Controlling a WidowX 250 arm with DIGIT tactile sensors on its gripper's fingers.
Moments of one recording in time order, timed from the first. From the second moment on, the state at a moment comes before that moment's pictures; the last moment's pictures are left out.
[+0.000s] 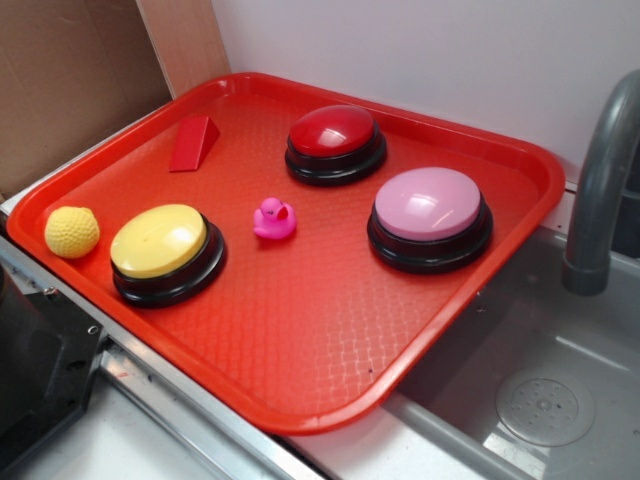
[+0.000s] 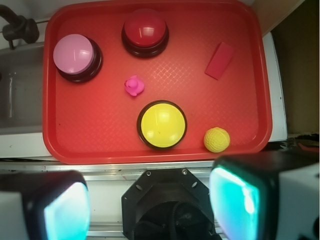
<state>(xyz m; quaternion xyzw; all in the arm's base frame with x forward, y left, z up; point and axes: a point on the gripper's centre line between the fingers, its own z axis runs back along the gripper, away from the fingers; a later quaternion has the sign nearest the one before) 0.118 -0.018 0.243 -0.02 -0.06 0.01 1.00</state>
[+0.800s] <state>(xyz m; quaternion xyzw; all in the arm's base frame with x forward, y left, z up) 0.184 0.012 0.246 -0.04 -0.03 0.07 1.00</state>
